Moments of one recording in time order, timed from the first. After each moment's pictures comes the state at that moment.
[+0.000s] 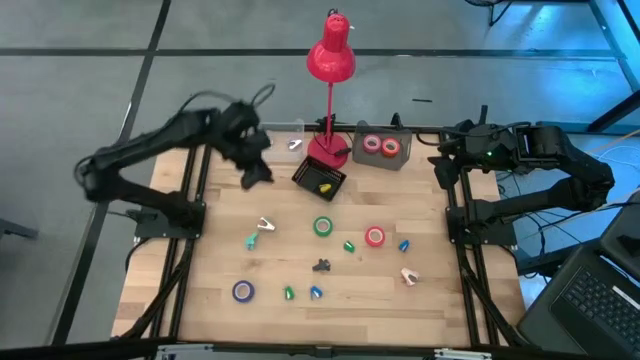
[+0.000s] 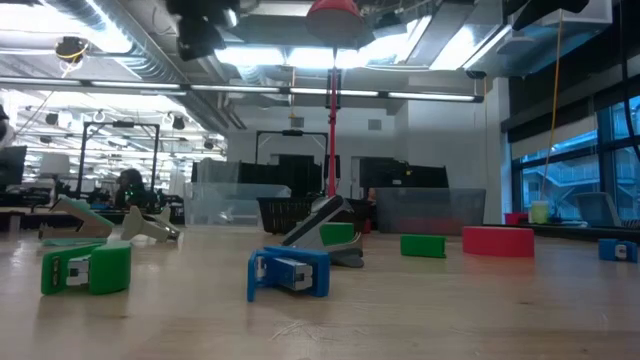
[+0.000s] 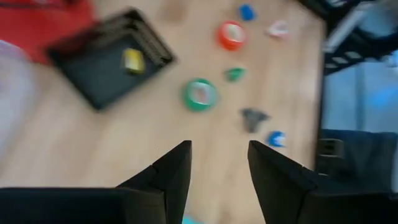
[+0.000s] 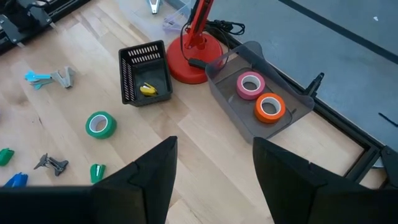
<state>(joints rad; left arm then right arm) 0.41 1.20 1.30 -1.02 0.44 -0.18 -0.07 0.95 1.44 -1.37 0.38 0.56</state>
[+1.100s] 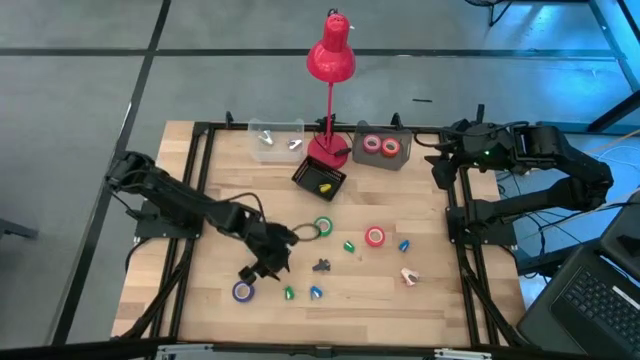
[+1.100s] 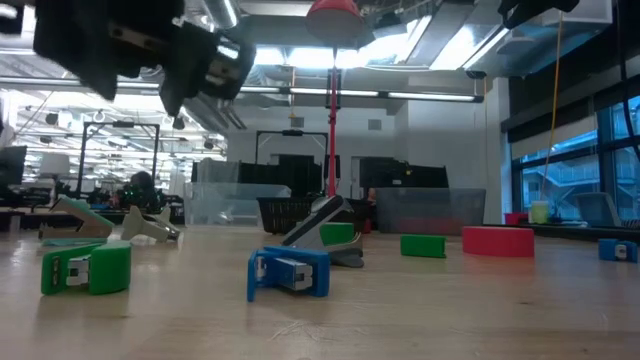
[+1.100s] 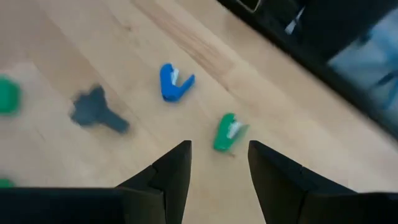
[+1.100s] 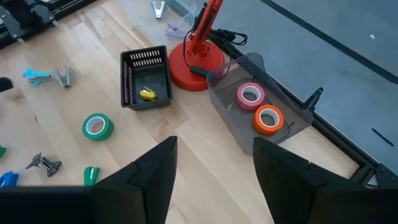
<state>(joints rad) -0.32 1.49 0.88 -0.27 0.30 0.35 -0.07 0.96 1.44 -1.34 0.39 0.49</state>
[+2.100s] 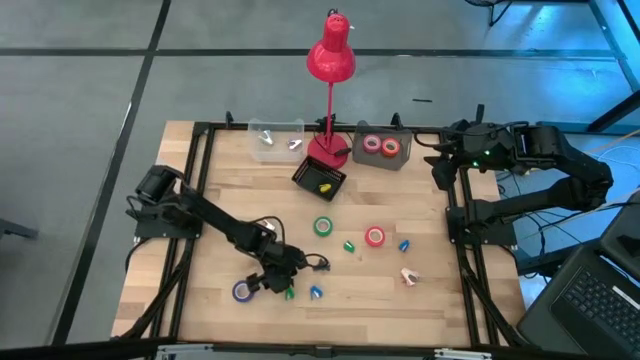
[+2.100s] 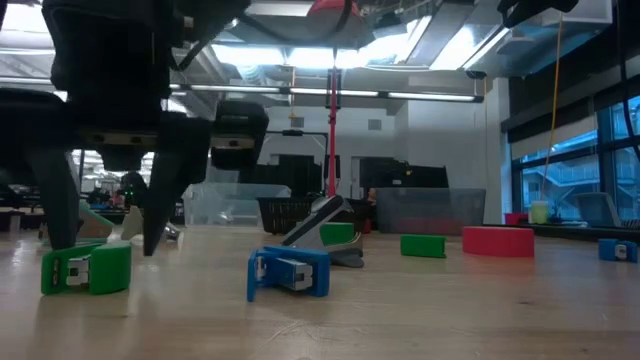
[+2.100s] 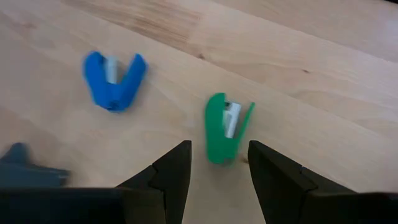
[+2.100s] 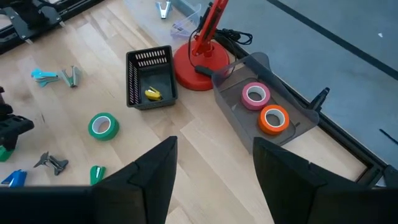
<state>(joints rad) -0.36 1.78 0.88 -0.09 0.32 0.65 -0.07 0.96 1.44 -1.33 0.37 0.49</state>
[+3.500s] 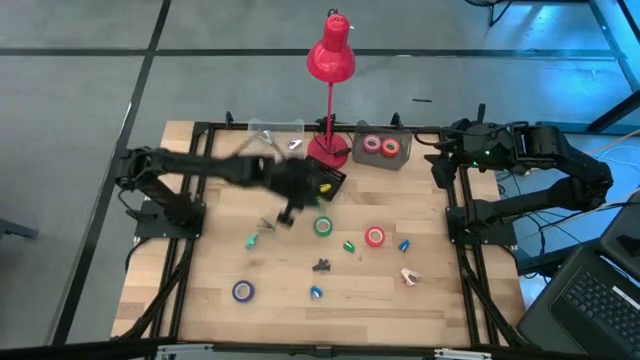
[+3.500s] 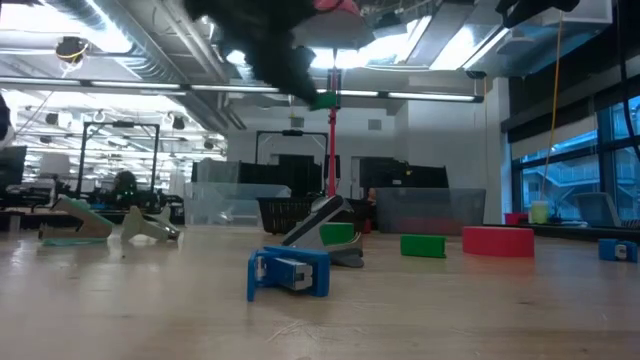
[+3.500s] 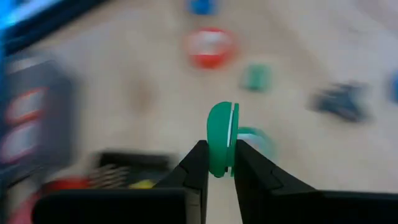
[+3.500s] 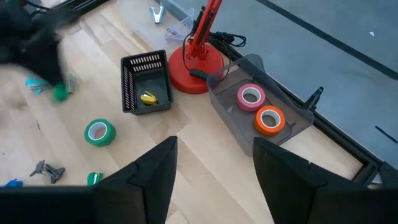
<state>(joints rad) 0.13 1.53 1.17 -0.42 0.14 0.52 -0.07 0.96 1.44 -1.33 0.40 0.52</state>
